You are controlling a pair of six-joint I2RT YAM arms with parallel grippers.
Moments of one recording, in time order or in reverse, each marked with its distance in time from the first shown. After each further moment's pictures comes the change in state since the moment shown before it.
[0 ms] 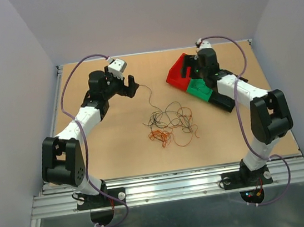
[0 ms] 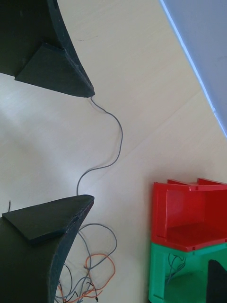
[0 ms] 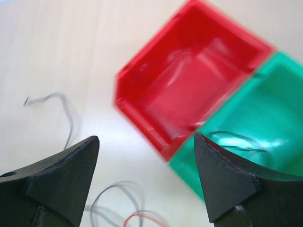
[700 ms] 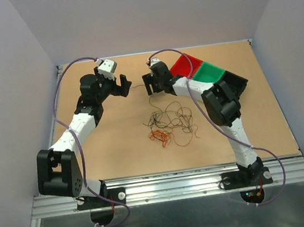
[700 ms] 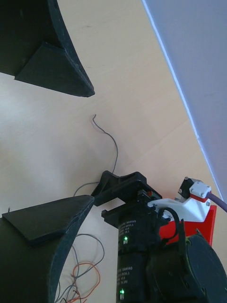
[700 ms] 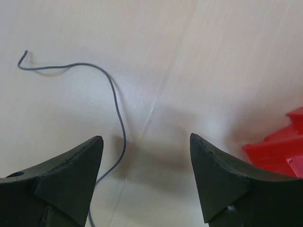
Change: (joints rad) left arm 0.044 -0.114 -0.074 0.046 -0.051 -0.034; right arm 0.318 0.569 0.507 -0.145 0.087 -0.158
